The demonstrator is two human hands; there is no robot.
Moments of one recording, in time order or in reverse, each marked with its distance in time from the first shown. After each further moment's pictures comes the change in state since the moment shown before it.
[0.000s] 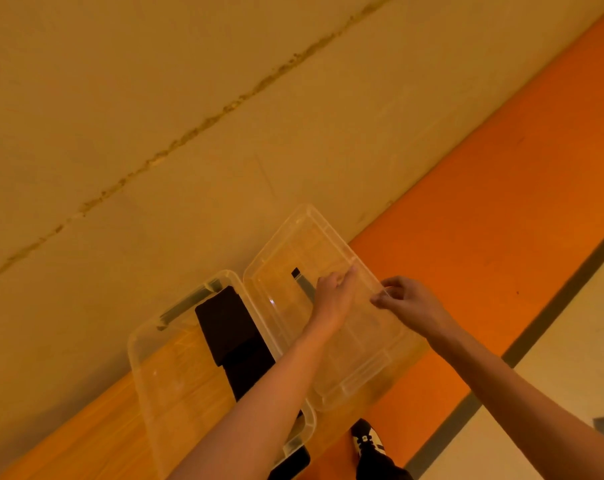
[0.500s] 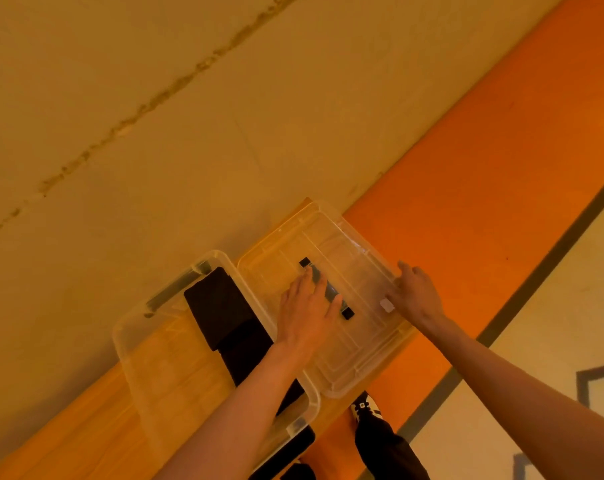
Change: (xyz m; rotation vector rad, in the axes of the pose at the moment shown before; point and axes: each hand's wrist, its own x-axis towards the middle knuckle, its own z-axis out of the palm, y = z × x) left_hand -0.006 -0.088 -0.020 0.909 0.045 0.343; right_hand 0.043 0.095 0.030 -0.569 0.176 0.079
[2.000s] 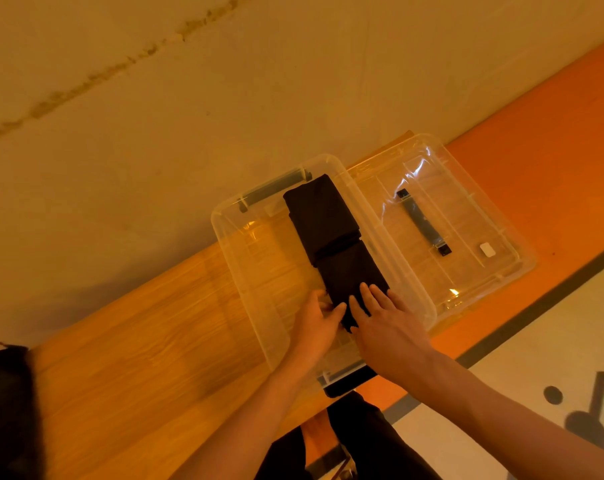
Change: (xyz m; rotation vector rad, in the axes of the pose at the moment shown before) left_hand -0.157 -0.155 0.074 -1.159 0.011 -0.536; right_hand -0.211 -0.178 0.131 -0.709 -0.300 -0.525
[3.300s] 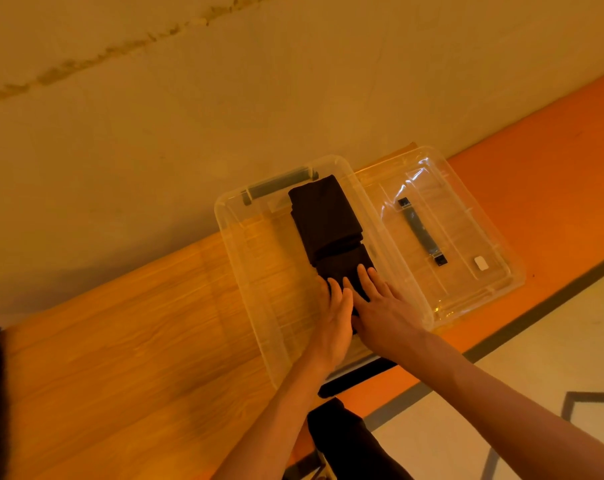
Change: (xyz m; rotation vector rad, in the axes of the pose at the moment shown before) left_hand -0.025 0.020 0.018 -0.092 -0.240 0.129; right_hand 0.027 0.014 -0.001 -0.012 -0.014 0.004
